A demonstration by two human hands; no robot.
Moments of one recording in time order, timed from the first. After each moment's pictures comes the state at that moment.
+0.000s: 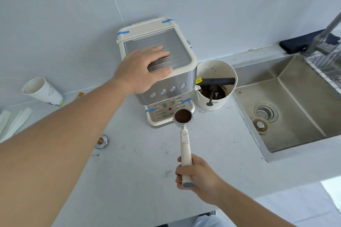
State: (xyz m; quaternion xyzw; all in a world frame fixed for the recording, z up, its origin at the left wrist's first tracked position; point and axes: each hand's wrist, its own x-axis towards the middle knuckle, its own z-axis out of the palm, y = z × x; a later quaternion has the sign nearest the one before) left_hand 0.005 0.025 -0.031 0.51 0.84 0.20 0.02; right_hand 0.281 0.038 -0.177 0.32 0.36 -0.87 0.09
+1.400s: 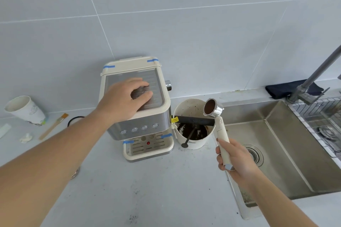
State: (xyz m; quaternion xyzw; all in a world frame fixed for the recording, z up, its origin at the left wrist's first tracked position) left_hand 0.007 0.063 -0.033 0.40 0.87 0.28 -0.01; right_hand 0.286 0.262 -0.143 0.38 0.48 -0.78 -0.10
